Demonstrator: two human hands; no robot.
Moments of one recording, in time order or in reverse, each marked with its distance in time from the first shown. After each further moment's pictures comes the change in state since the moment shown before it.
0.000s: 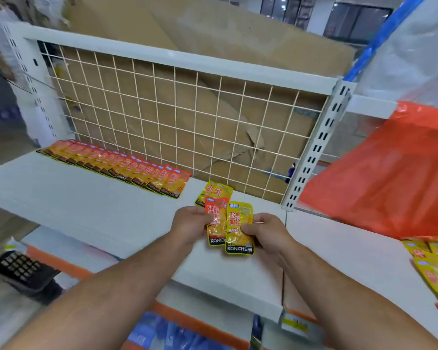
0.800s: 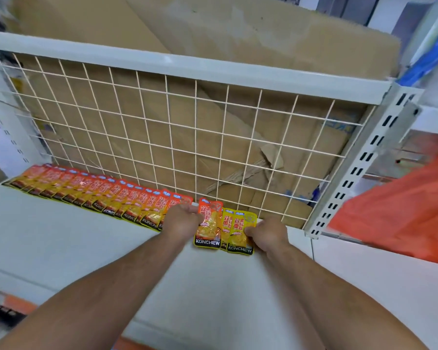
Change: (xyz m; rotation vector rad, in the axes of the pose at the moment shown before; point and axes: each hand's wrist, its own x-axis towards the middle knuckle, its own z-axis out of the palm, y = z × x) left_hand 0.138 0.036 -0.028 0.345 0.120 0.053; right_hand 0.120 -0.035 0.035 -0.414 0.331 0.108
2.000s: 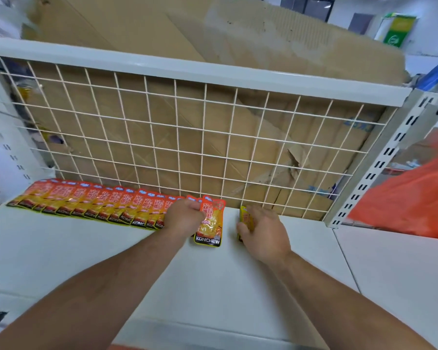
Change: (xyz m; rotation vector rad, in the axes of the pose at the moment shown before) left_hand 0.040 -0.009 -0.093 0.123 -0.154 0.147; right_hand -0.071 -0.055 0.071 -0.370 0.240 -0.497
